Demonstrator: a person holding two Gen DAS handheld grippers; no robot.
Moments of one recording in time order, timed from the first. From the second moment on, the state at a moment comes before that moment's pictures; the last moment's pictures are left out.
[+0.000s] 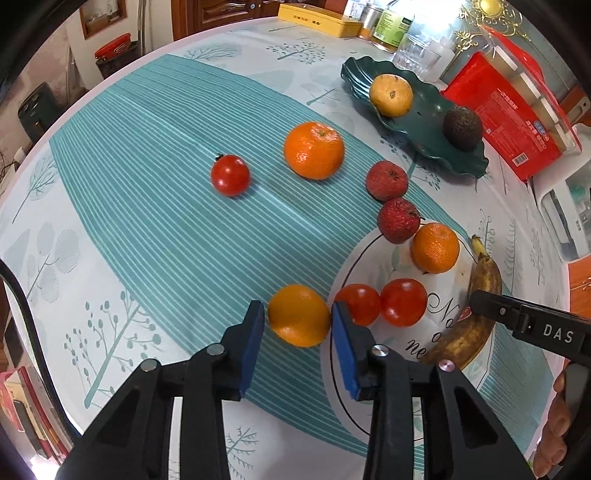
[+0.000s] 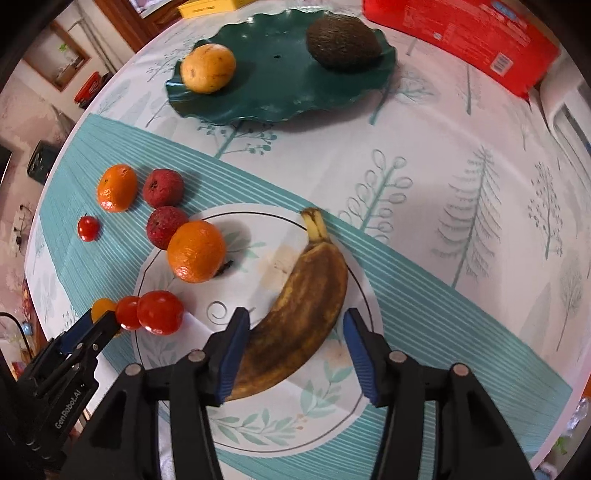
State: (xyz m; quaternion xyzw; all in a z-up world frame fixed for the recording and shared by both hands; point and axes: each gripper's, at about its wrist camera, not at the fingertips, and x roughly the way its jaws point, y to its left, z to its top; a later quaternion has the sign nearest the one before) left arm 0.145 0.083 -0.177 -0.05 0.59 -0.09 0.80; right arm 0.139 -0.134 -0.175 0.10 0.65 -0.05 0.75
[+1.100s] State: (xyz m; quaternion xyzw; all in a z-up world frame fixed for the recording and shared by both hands) left arm 0.133 0.073 -0.125 -0.05 0.55 -0.13 0.82; right arm 0.124 -0.146 -0.146 0.14 0.62 -0.01 0.77
